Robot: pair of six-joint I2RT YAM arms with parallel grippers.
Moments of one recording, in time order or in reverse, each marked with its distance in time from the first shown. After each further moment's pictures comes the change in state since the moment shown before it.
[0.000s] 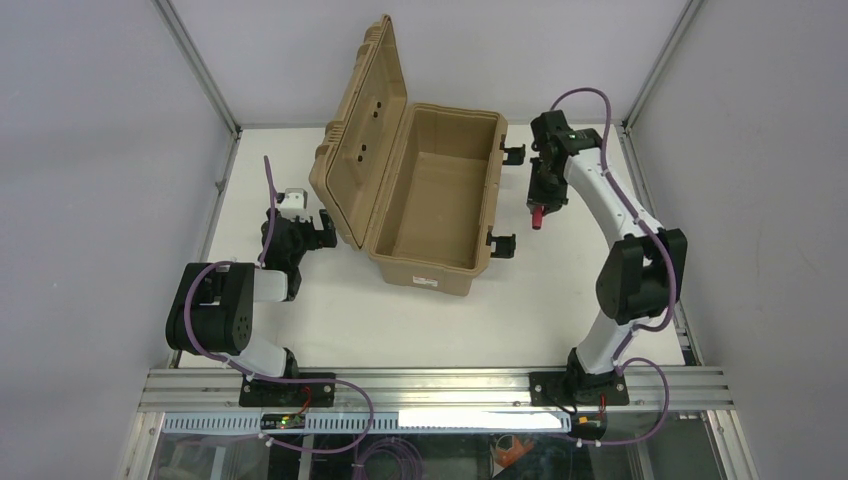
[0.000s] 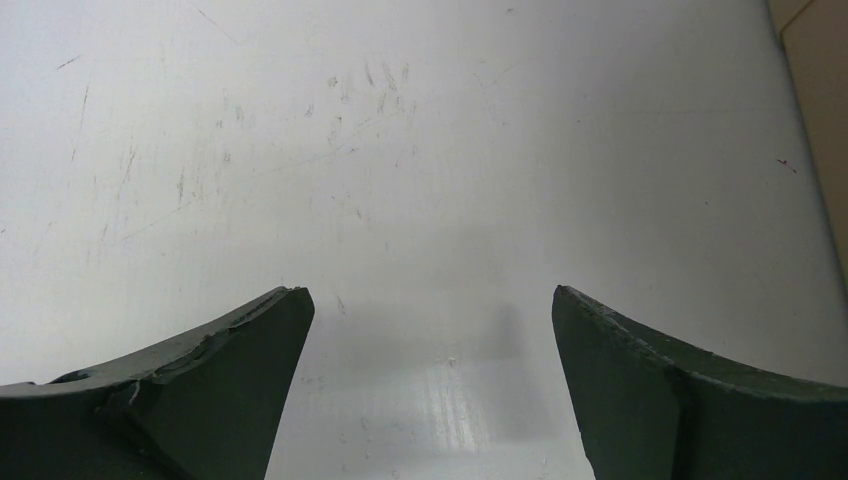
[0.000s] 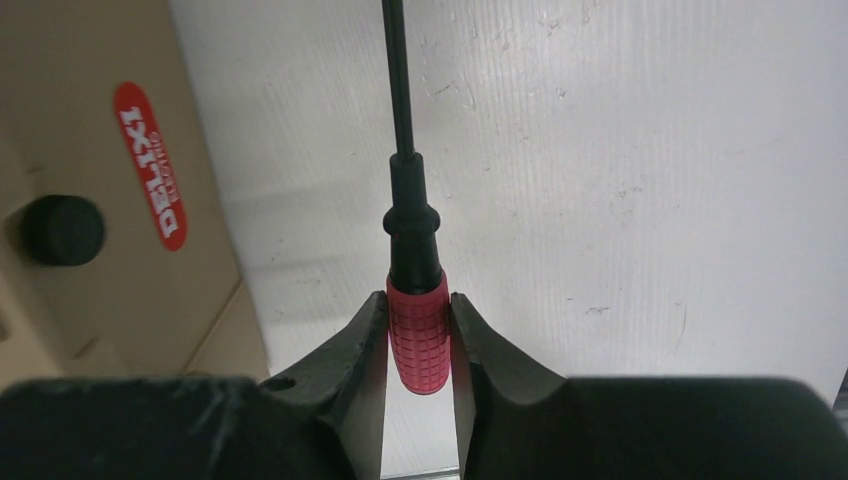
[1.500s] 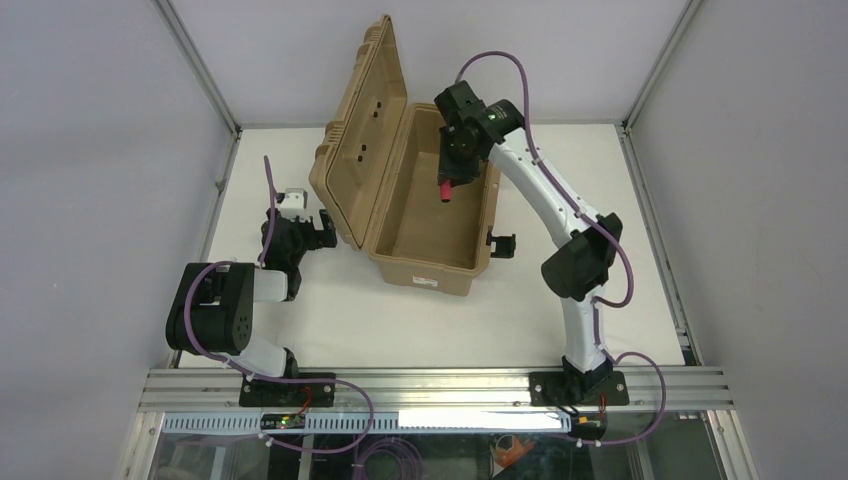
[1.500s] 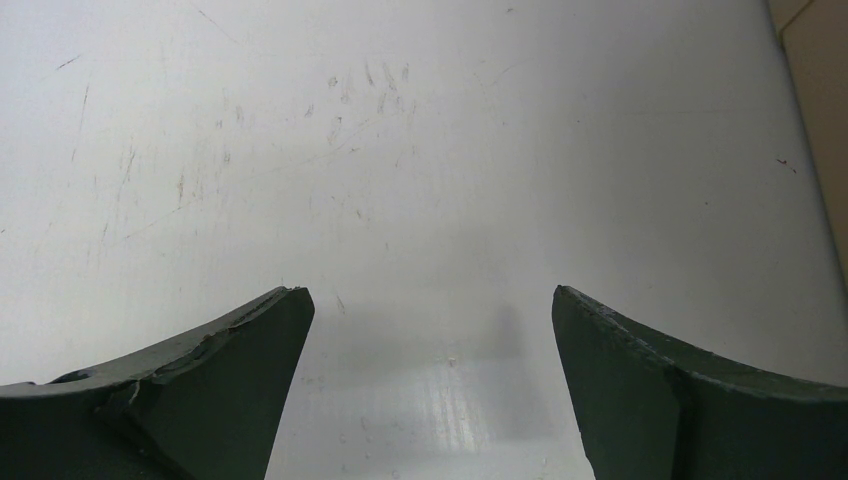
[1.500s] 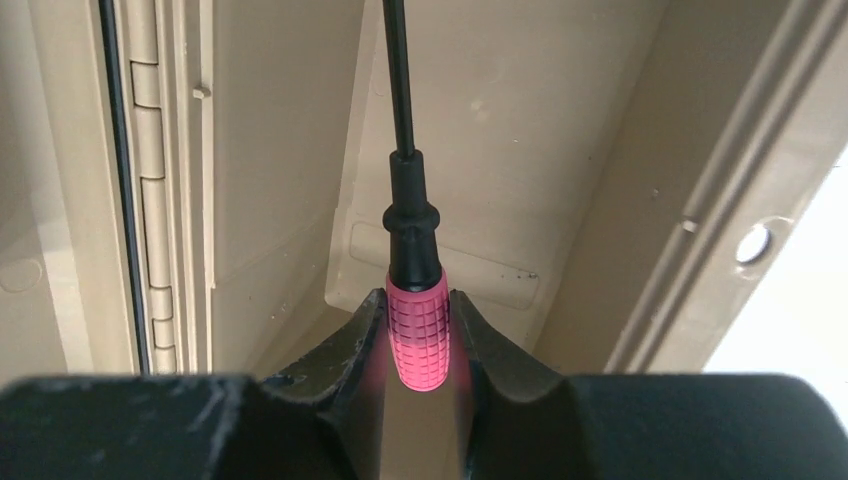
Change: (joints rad) left arm 0.000 0.000 0.000 0.000 0.000 0.000; right arm 0.378 0.292 0.685 -0.166 -0.070 0.212
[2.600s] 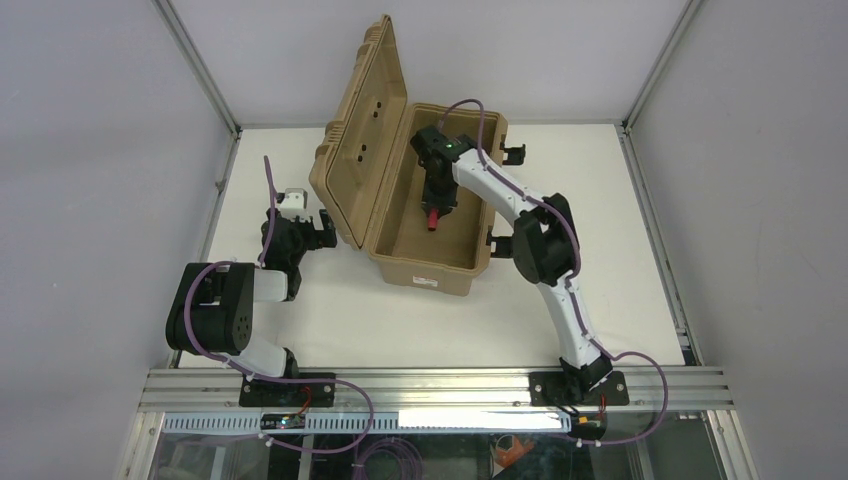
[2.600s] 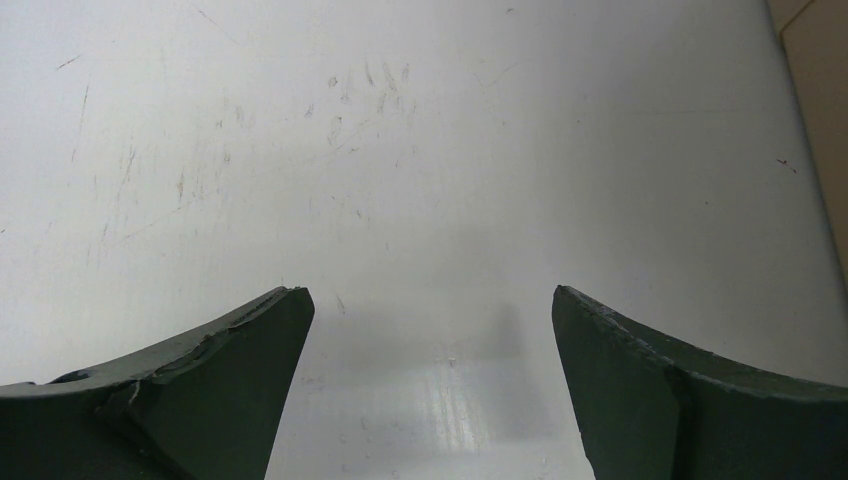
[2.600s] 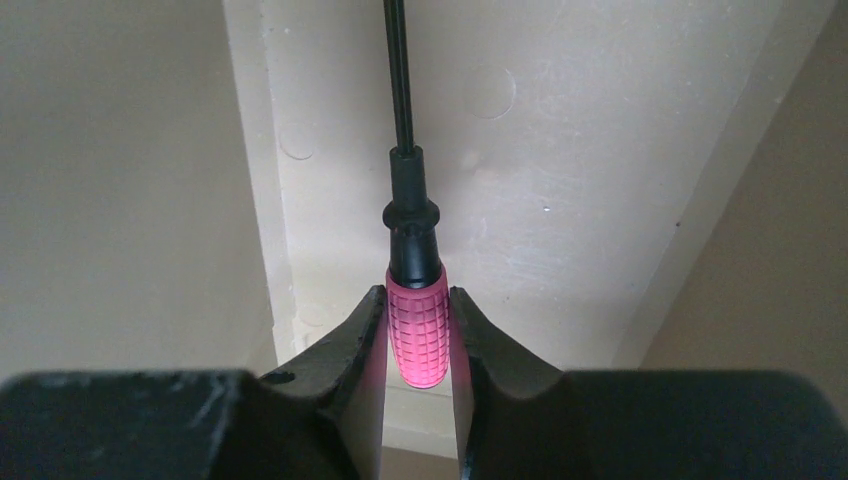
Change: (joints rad) left arm 0.000 0.000 0.000 0.000 0.000 0.000; right arm 0.029 0.242 -0.153 0.198 0.019 0.127
